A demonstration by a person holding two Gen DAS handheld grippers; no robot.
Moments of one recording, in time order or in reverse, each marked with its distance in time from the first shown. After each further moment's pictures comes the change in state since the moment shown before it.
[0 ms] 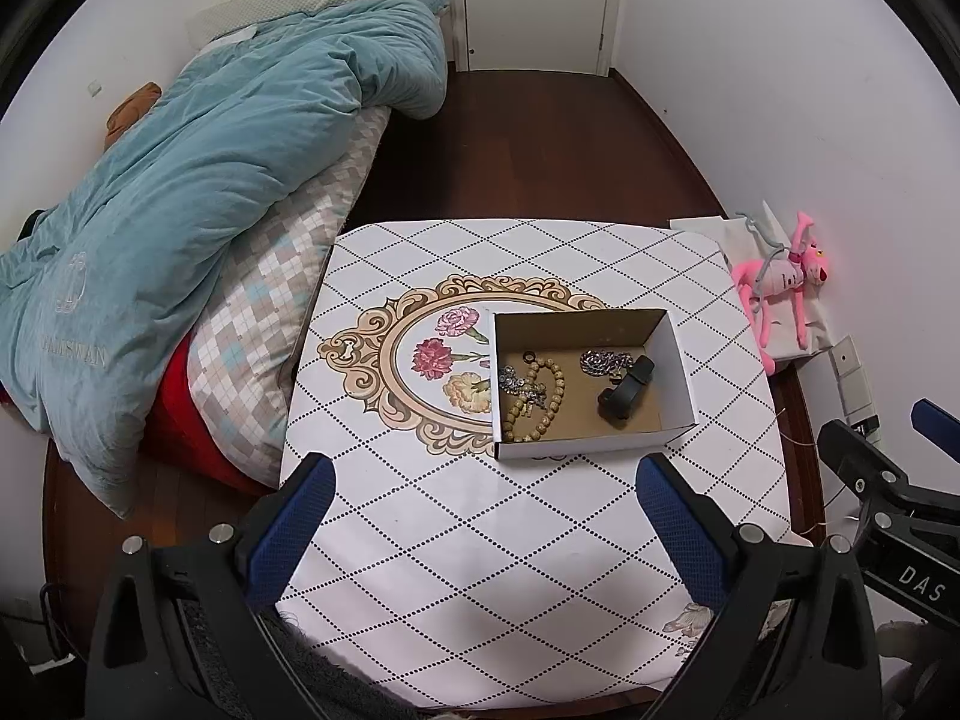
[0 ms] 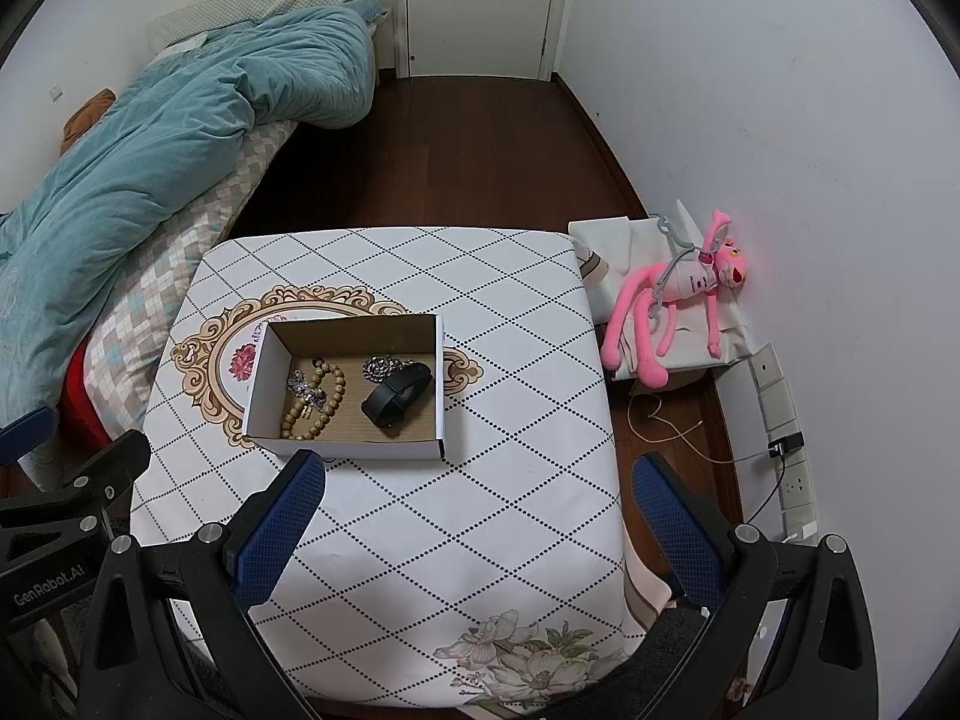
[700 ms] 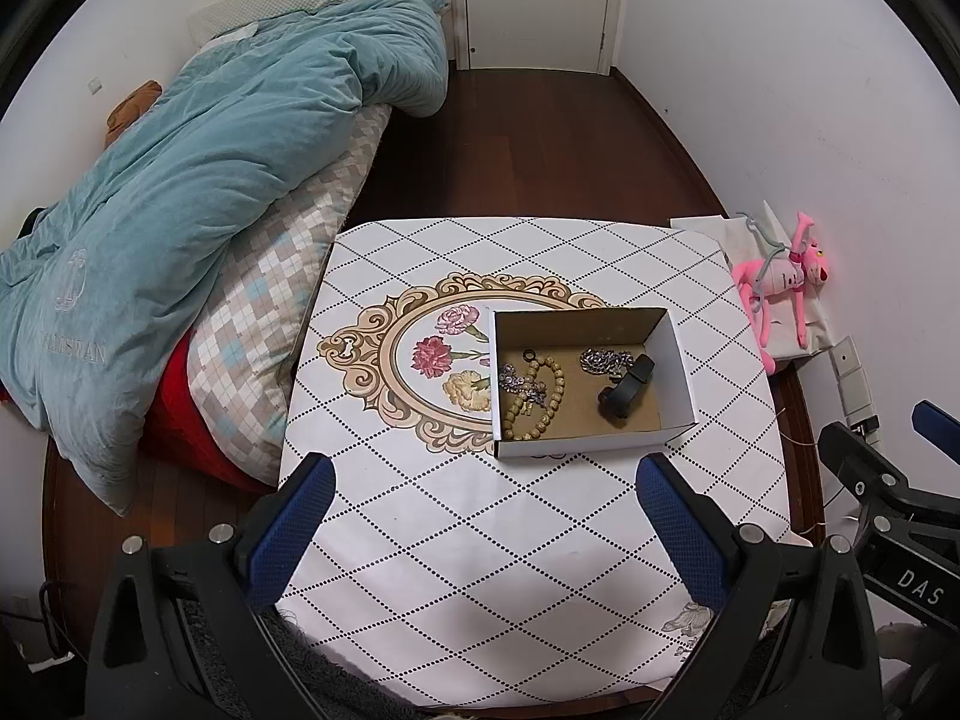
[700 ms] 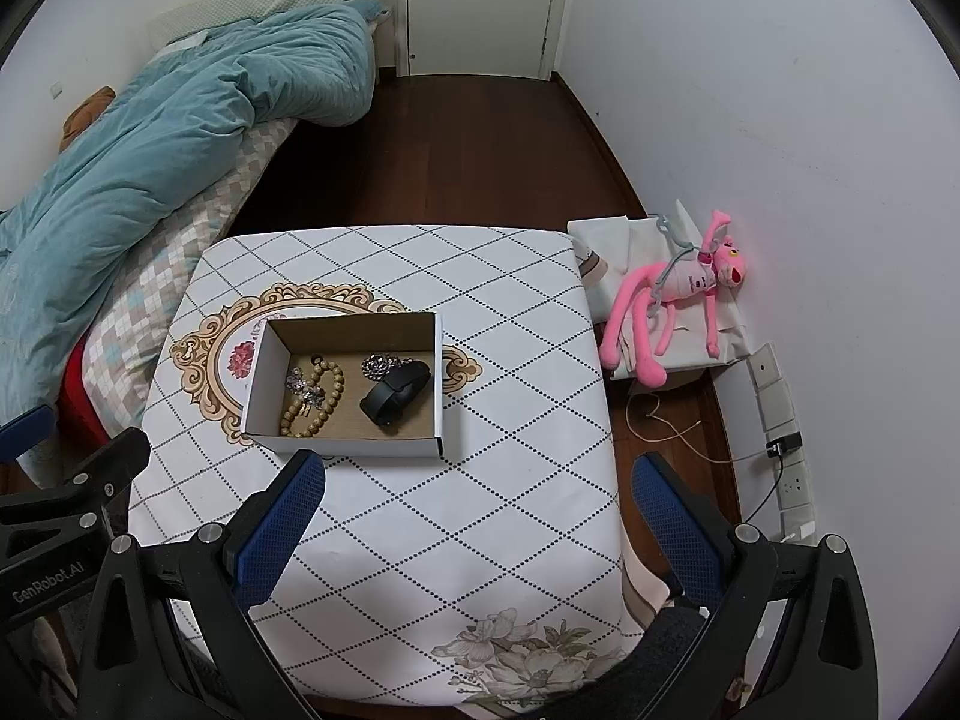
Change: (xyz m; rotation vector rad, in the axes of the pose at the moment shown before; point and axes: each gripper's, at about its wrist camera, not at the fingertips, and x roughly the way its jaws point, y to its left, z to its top) left arm -0.001 0.000 -0.001 -0.003 0.003 -0.004; right arm -0.001 -0.001 -0.002 -0.001 0.002 -0.006
